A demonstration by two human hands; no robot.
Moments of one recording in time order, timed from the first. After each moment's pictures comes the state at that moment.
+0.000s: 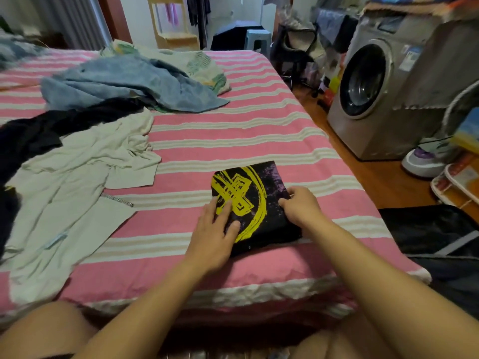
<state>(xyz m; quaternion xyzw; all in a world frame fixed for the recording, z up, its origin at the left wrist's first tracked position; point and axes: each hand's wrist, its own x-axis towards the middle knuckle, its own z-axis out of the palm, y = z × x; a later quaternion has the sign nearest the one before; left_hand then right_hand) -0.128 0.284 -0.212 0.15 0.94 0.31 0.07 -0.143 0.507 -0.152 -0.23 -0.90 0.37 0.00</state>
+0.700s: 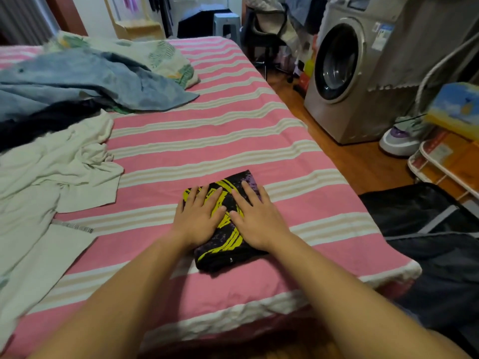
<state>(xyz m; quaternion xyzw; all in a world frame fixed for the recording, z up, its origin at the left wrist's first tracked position) -0.231 0.319 -0.222 0.20 0.97 0.13 0.09 -0.164 0.491 -0.200 0.03 -1.00 0.09 -0.03</state>
